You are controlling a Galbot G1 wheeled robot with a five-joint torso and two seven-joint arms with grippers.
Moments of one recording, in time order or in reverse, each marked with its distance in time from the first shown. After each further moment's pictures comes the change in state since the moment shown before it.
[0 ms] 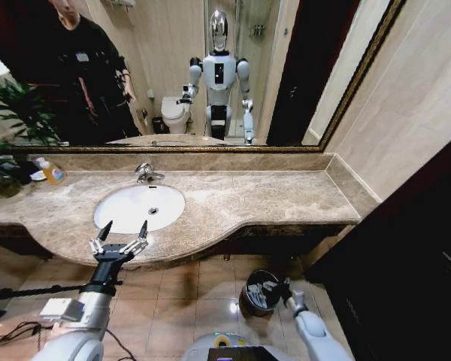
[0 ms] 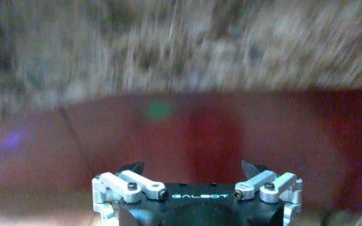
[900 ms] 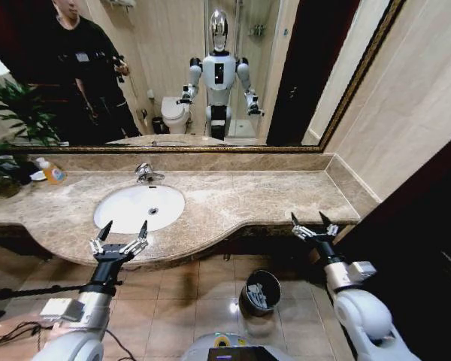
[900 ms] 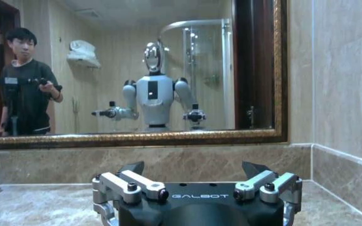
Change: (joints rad) left arm 0.000 0.000 0.000 0.000 0.000 0.000 0.000; right arm -0.250 -0.050 0.274 0.866 0.120 -0.145 0.192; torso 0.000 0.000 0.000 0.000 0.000
